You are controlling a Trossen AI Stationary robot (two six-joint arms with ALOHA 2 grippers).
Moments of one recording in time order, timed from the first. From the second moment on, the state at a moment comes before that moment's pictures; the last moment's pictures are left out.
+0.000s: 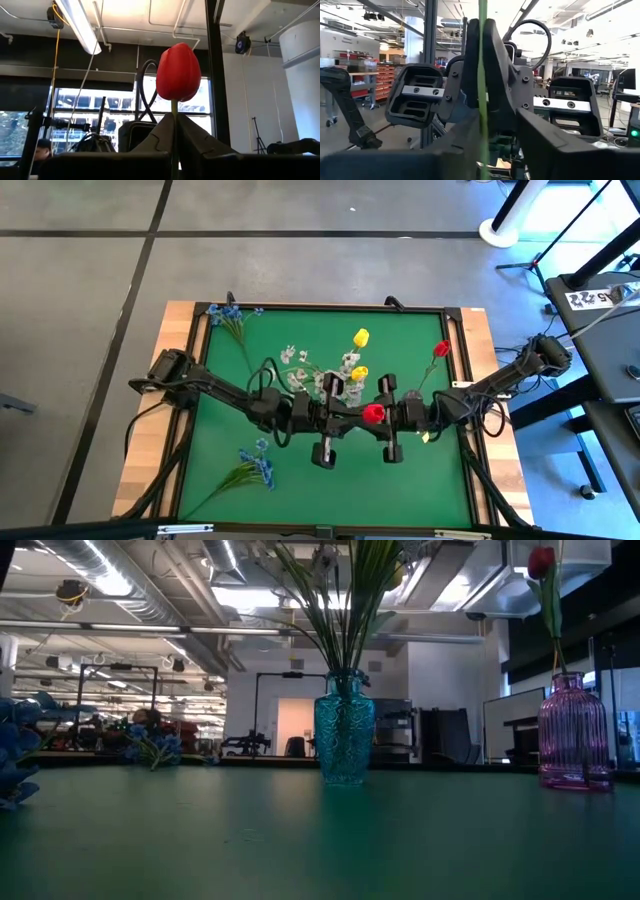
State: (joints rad) left arm -0.32 1.89 1.35 1.19 -0.20 0.12; right arm 0.49 1.31 0.89 0.76 0.40 -0.19
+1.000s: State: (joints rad) left arm -0.71 1.70 1.35 0.36 -0.54 0.24; right arm 0.87 0.77 0.89 -0.26 0.93 0.20
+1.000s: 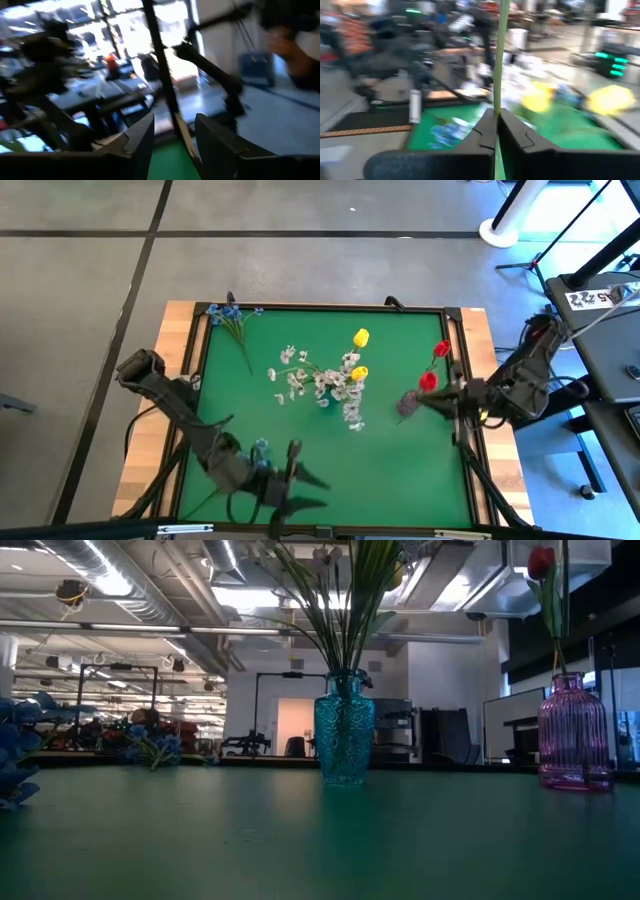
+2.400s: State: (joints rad) left arm -0.84 1.70 1.35 -0.62 -0.37 -0.79; right arm 0.90 0.46 0.78 -0.90 1.11 0.68
